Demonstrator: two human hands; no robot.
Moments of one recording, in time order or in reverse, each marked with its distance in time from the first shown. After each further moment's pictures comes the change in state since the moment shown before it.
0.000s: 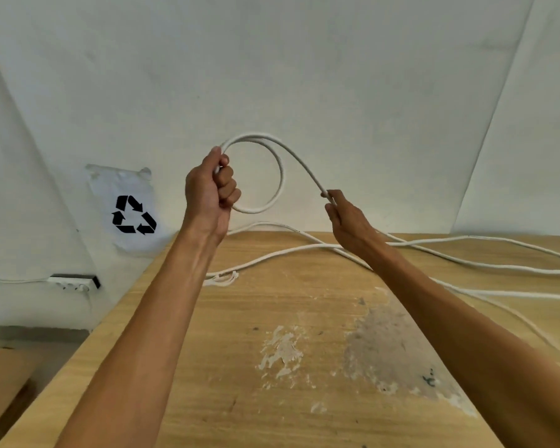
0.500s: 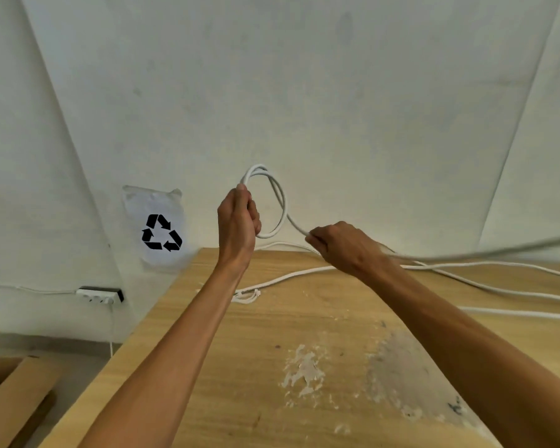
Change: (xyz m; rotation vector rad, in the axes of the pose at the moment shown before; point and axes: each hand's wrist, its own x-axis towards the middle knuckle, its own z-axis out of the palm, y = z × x) left_hand -0.016 -0.004 -0.011 0.345 0.100 0.229; right_hand 0.004 -0.072 0.004 -0.429 -0.170 -0.211
